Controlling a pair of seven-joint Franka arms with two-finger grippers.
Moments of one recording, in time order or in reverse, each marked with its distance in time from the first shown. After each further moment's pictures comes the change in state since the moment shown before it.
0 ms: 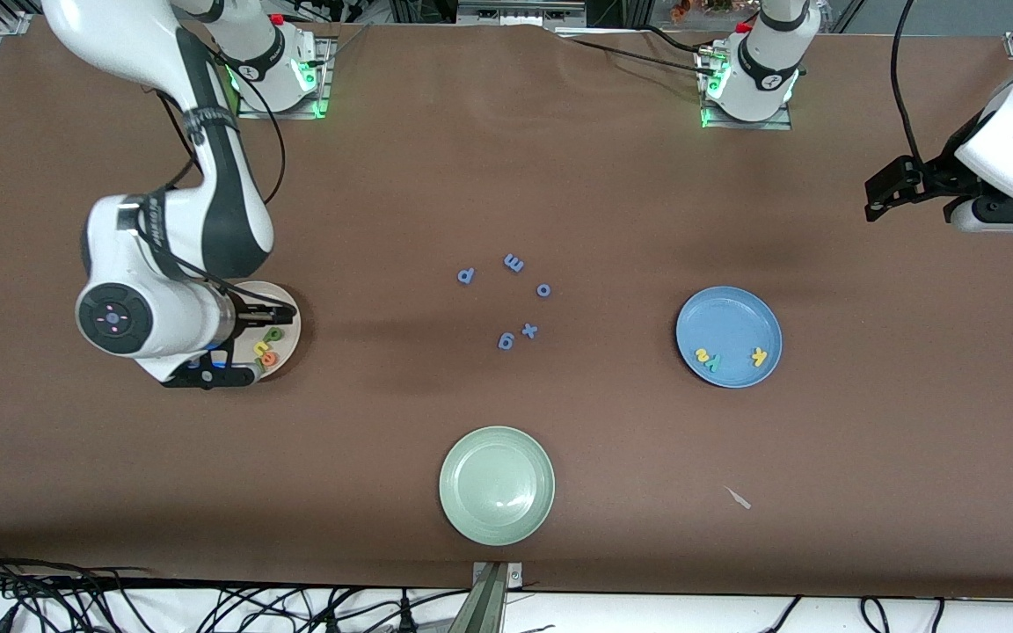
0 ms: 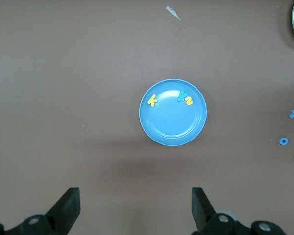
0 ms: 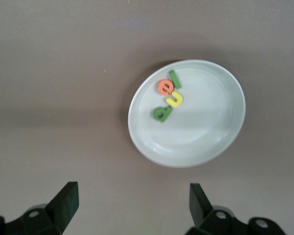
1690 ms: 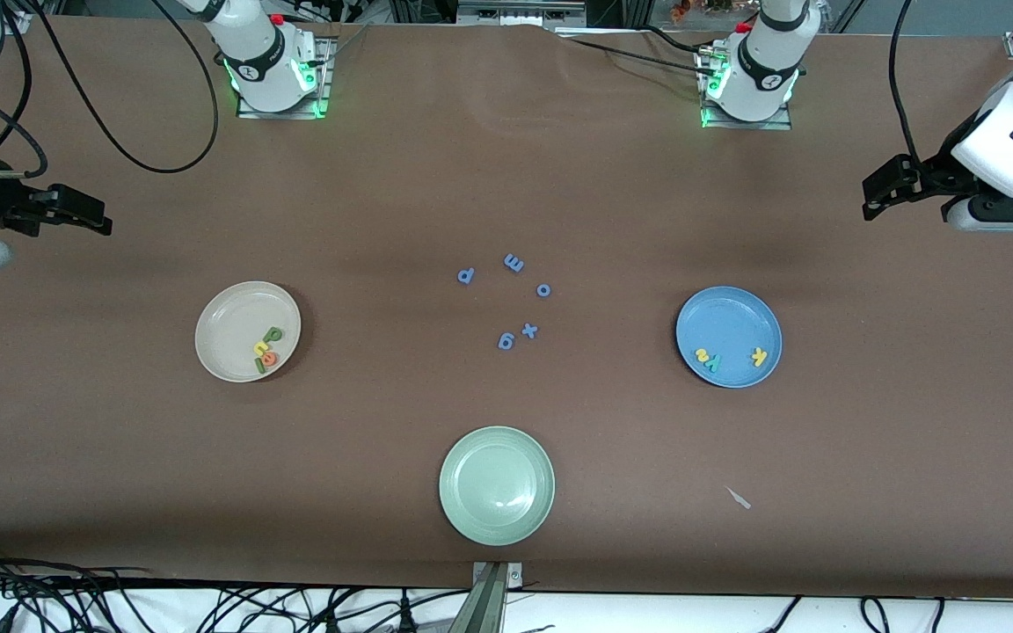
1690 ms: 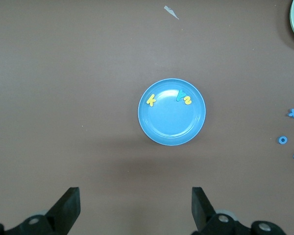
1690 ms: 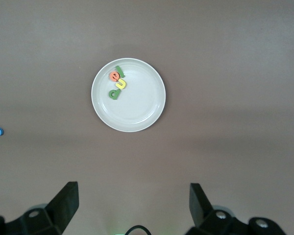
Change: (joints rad) left arm 0.000 0.000 -0.006 0.002 0.000 -0.003 0.000; right arm -0.405 -0.449 0.221 -0.160 -0.116 -0.058 -0.162
